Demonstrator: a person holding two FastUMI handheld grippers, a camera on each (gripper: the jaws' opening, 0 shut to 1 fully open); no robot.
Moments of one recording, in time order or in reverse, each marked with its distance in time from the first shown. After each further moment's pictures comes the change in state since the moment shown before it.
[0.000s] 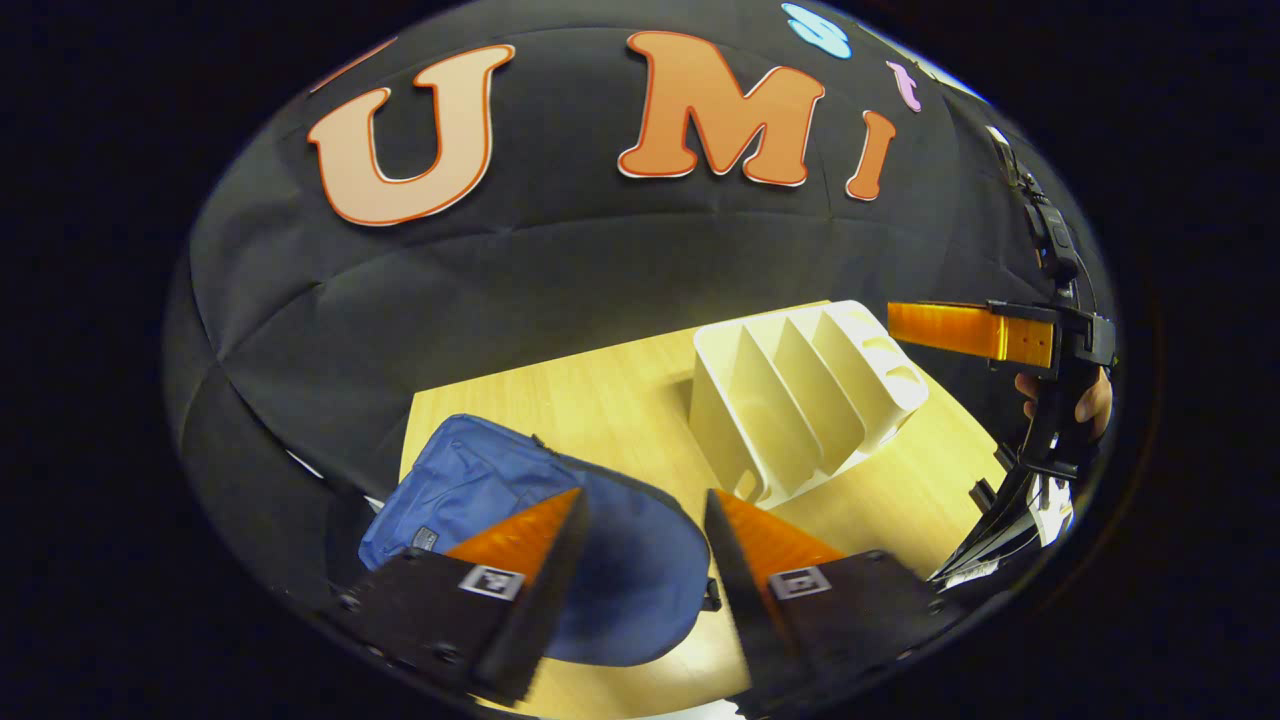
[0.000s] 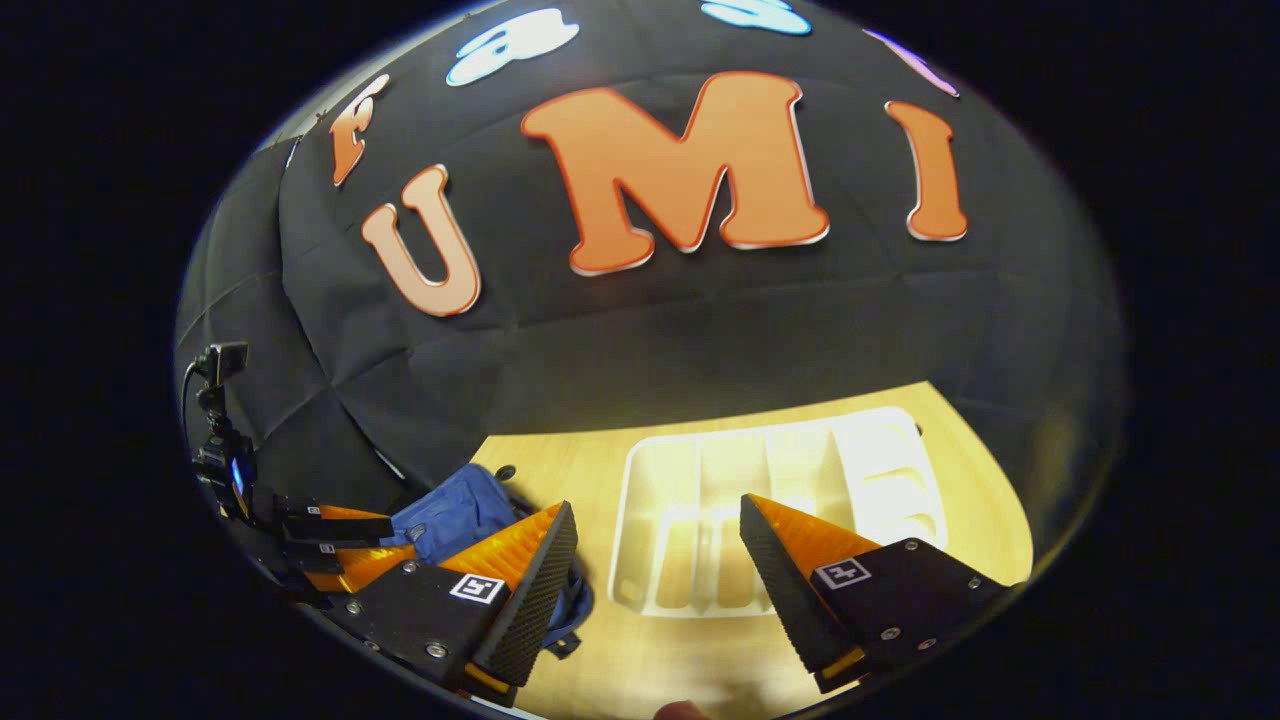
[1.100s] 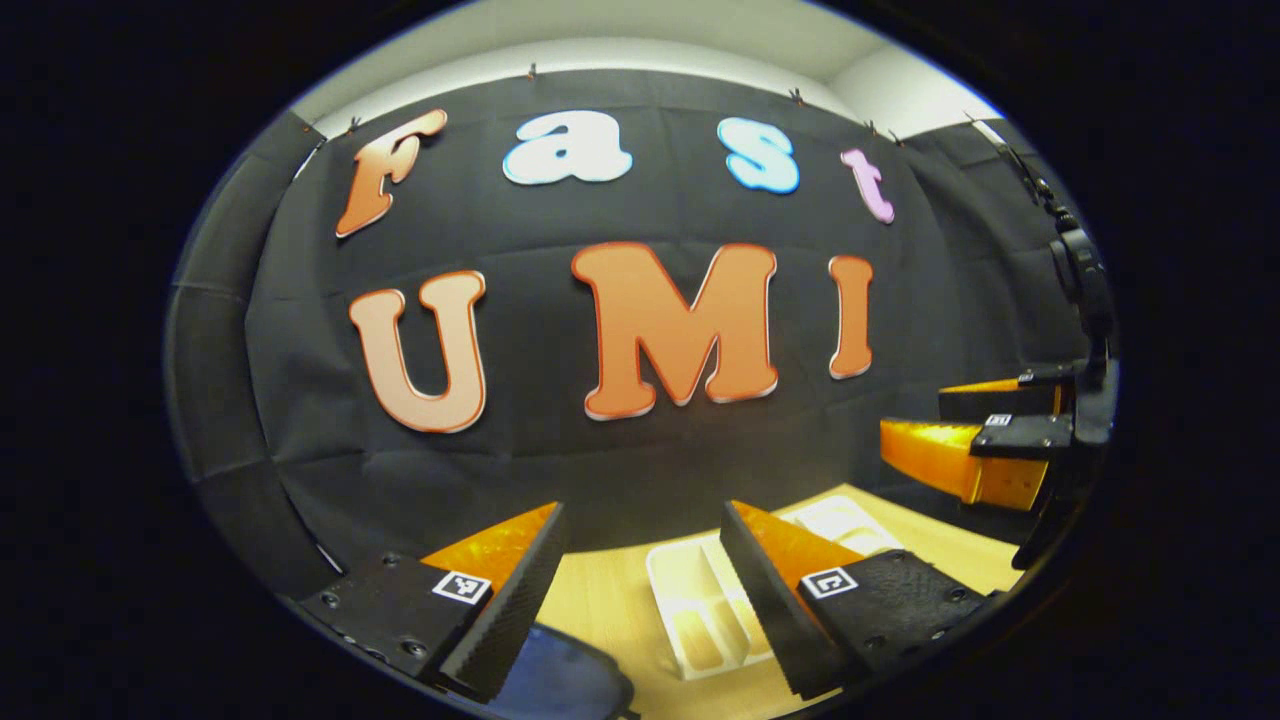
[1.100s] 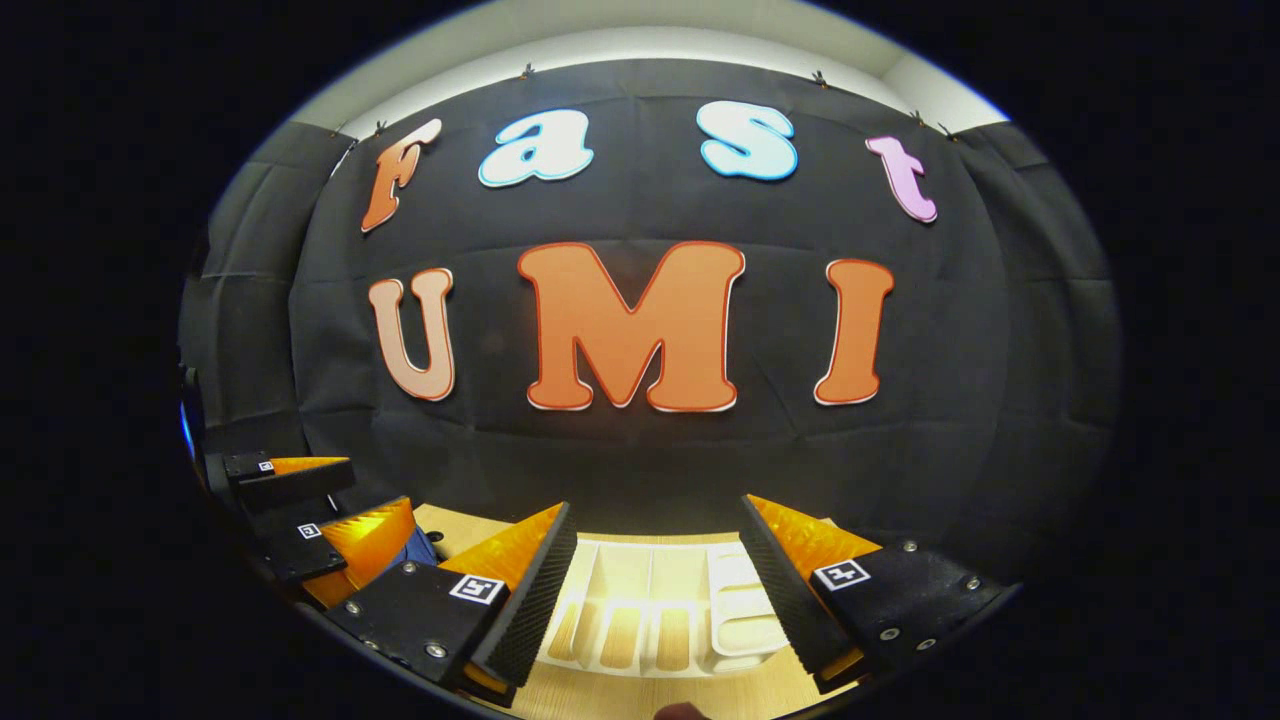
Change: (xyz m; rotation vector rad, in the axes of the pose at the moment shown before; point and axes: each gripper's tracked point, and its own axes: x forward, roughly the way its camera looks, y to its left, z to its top) left arm -0.080 -0.109 0.164 0.010 -0.714 0.232; right arm -0.101 -0.046 0.101 -0.161 -0.380 -0.126
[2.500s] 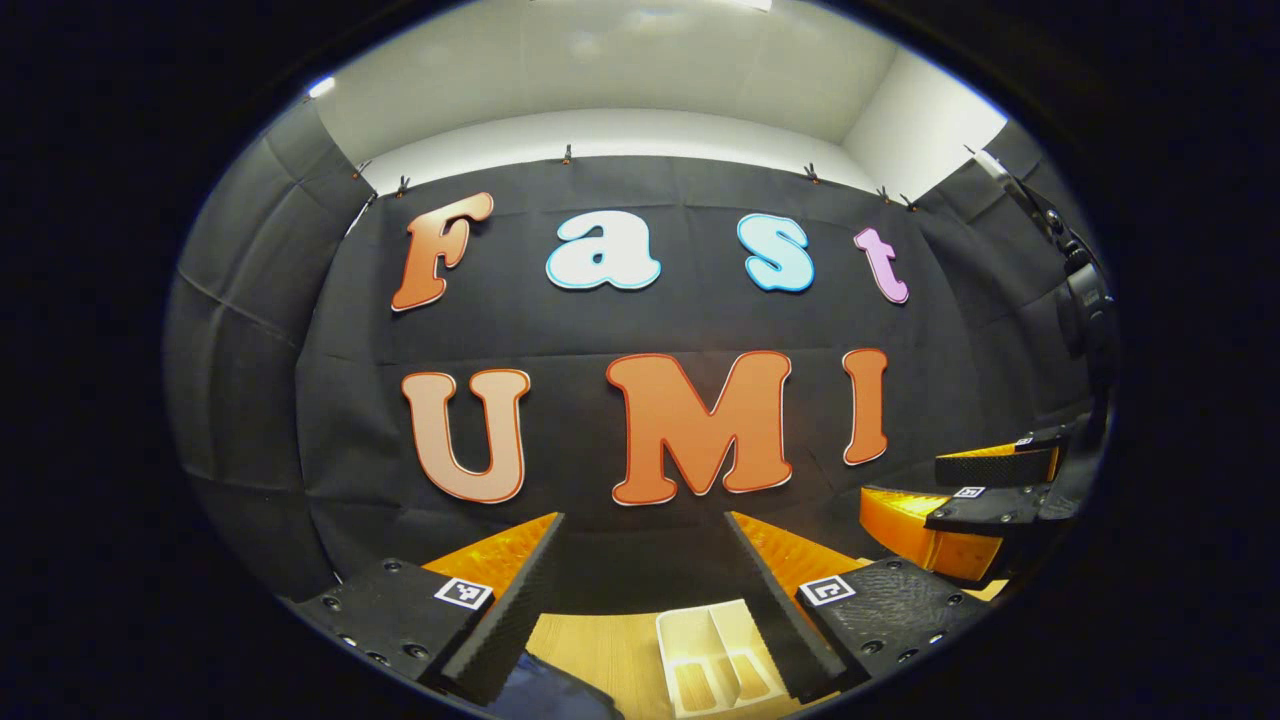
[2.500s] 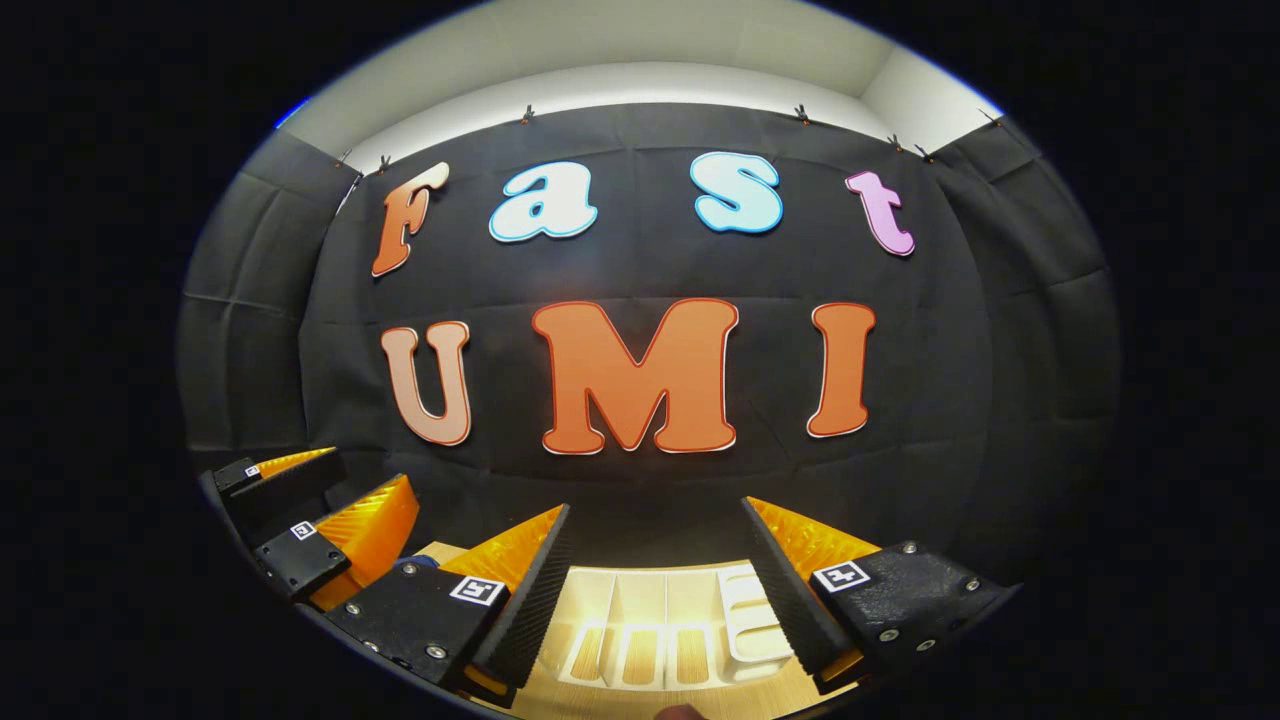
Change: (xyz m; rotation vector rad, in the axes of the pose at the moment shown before) left arm -0.054 -0.001 0.047 -0.001 -0.221 0.086; right arm -0.032 0.028 0.020 0.046 -0.100 -0.019
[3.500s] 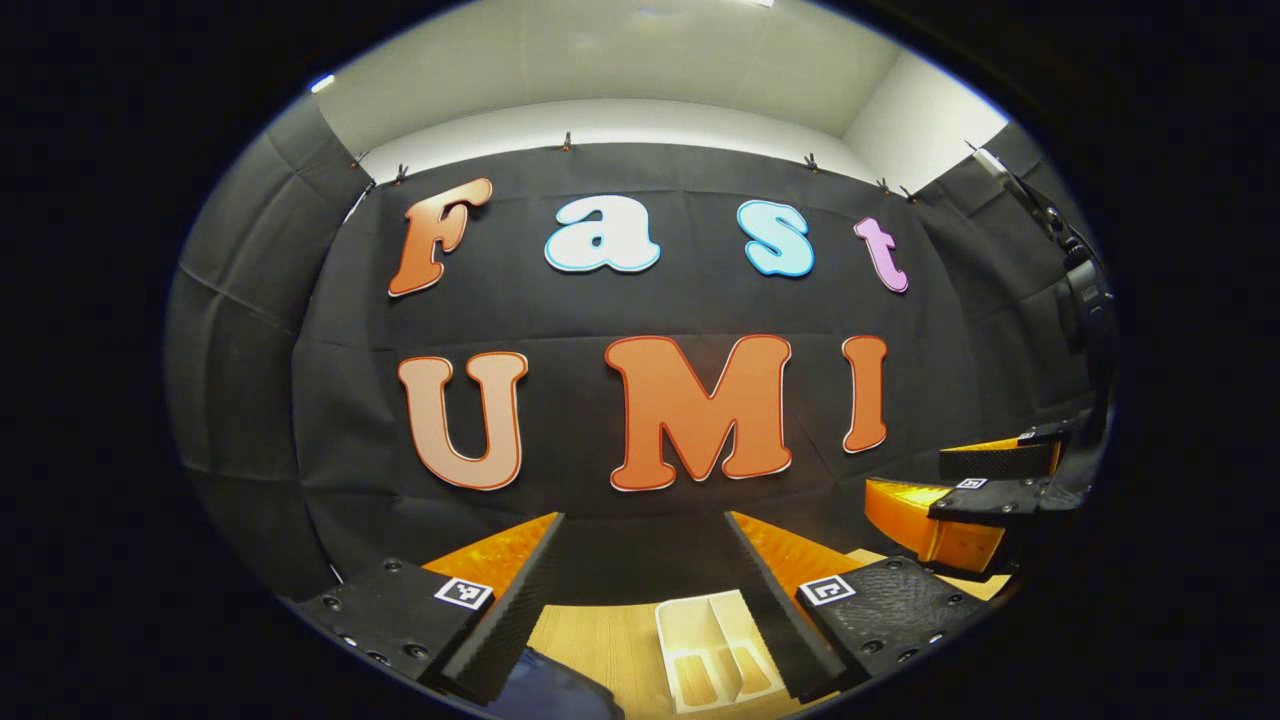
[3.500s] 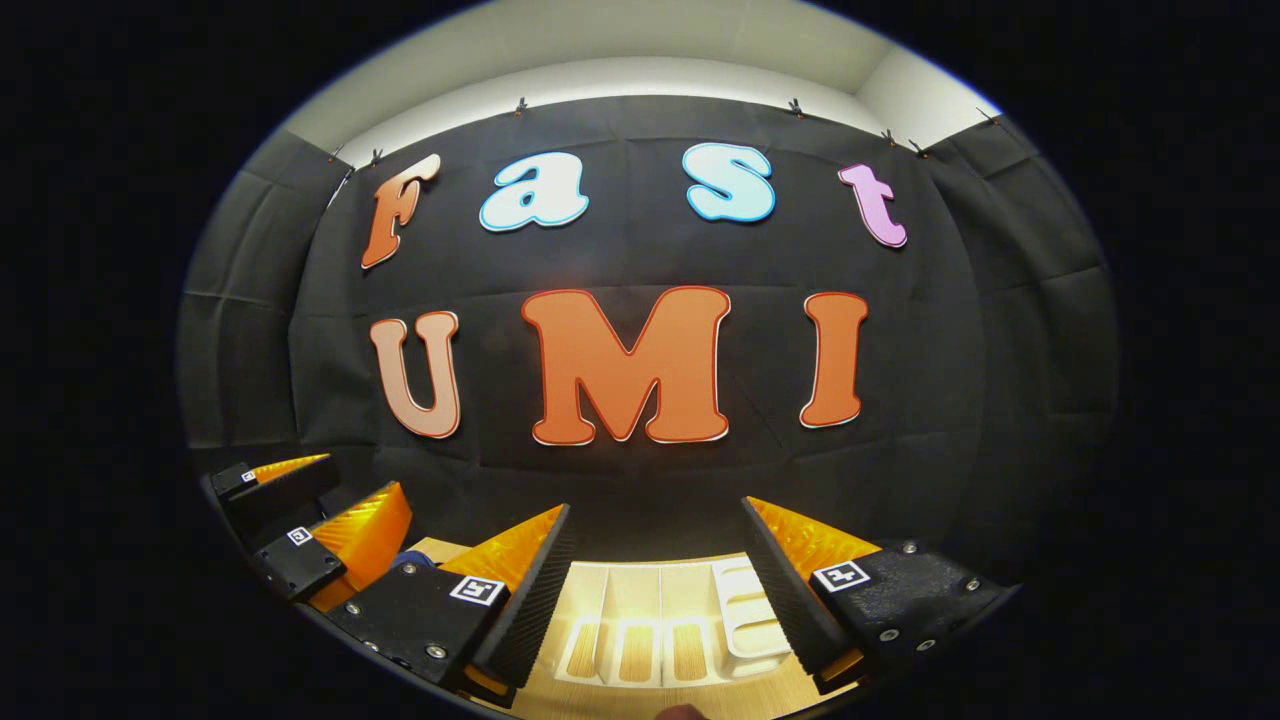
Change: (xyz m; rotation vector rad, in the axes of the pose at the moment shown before) left arm 0.003 0.003 -0.015 -0.005 0.026 -0.010; right arm 0.005 -0.005 -0.011 -0.009 0.010 -0.036
